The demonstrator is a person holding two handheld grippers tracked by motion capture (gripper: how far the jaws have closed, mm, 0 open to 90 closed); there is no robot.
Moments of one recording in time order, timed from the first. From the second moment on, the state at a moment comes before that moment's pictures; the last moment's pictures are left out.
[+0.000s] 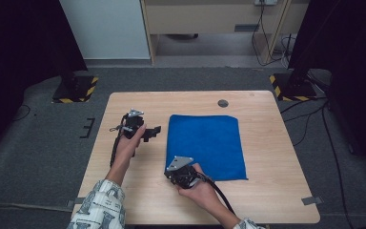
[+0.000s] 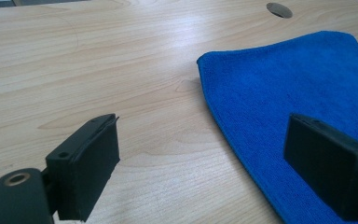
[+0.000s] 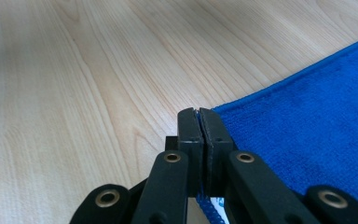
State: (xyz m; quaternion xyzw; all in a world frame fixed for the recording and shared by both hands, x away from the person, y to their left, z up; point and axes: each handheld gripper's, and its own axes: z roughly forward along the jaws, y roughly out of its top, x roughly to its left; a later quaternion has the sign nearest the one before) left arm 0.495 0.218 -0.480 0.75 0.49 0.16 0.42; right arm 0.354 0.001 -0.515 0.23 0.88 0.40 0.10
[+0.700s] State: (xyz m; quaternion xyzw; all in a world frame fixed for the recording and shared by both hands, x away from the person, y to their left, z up) left arm 0.498 0.212 -0.485 0.75 0.48 0.17 0.42; right arm 0.322 0.031 -0.516 0.21 0.88 0.42 0.07
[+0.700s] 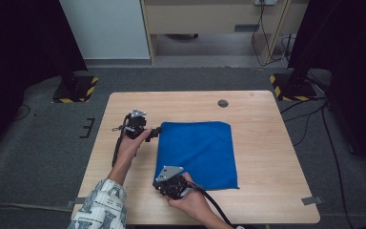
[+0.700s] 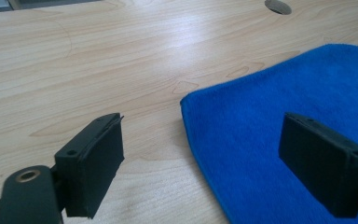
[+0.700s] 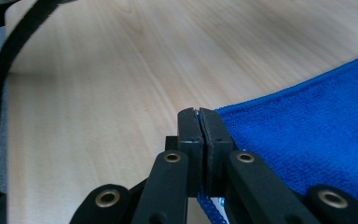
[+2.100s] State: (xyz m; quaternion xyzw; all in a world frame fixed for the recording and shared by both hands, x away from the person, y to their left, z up) left arm 0.527 0.190 -0.513 0.78 0.46 0.16 0.40; right arm 0.306 0.028 -0.509 0.23 0.87 0.43 0.08
